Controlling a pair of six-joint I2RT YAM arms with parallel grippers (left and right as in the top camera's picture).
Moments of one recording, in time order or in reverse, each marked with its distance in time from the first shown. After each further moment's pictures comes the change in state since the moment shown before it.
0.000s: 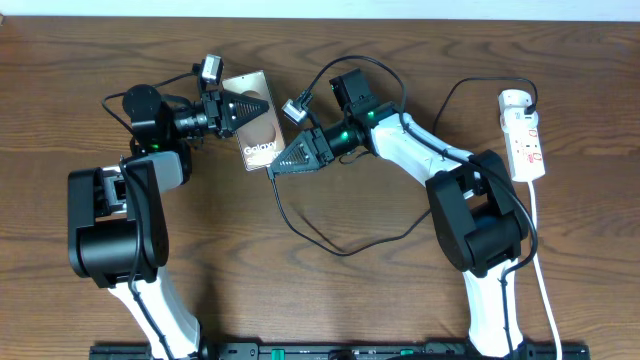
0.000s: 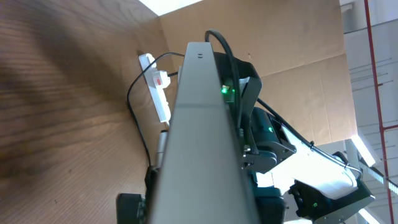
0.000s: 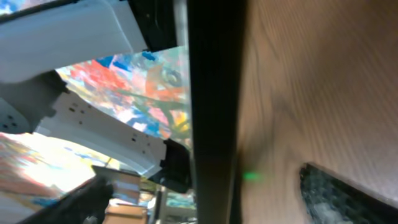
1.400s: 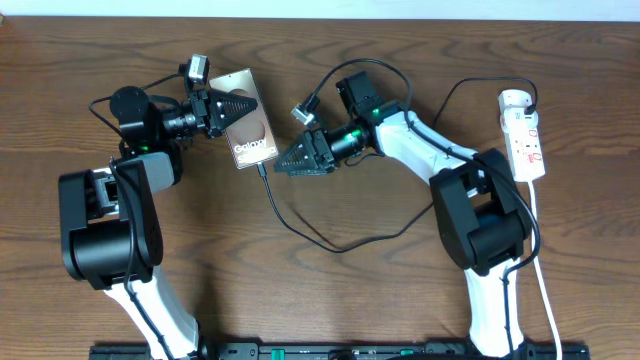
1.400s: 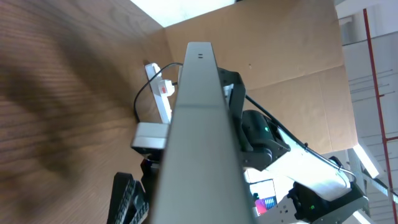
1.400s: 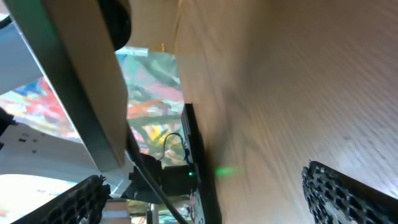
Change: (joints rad) left arm 0.050 0.000 0.000 0.000 0.003 -0.008; right arm -0.030 0.000 0.000 -0.151 0.195 -0.017
